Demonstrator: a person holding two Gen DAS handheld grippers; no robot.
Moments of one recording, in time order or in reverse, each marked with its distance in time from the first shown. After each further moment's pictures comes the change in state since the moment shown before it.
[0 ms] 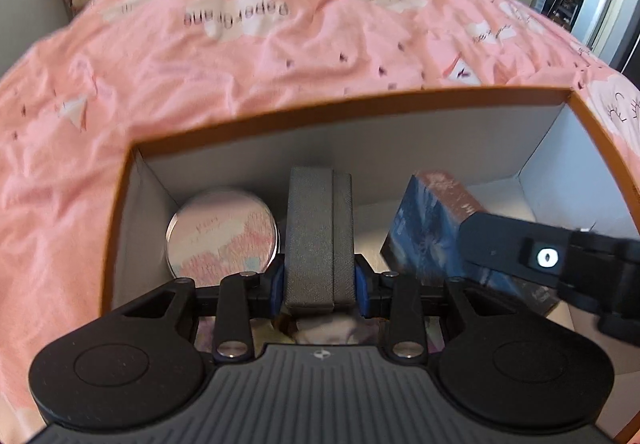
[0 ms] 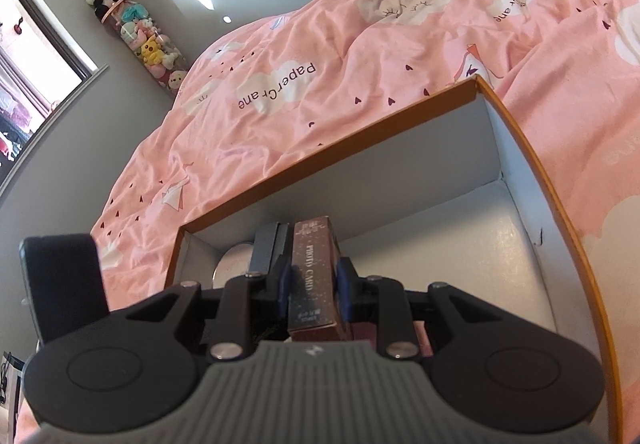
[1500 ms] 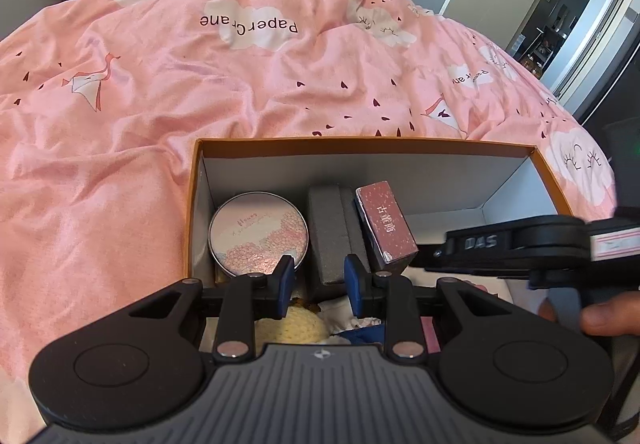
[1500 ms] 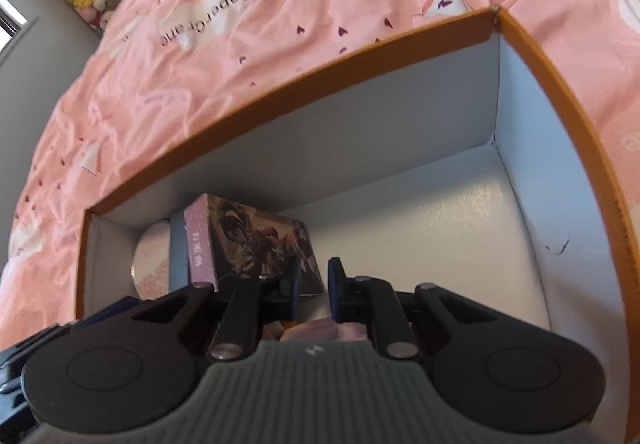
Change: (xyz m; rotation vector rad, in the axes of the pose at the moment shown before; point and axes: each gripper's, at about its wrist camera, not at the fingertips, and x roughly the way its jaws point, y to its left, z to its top) left arm -0.045 0.053 -0.004 -0.102 -0.066 -0.163; right arm 0.078 -0.009 0.023 0.035 0.240 -0.205
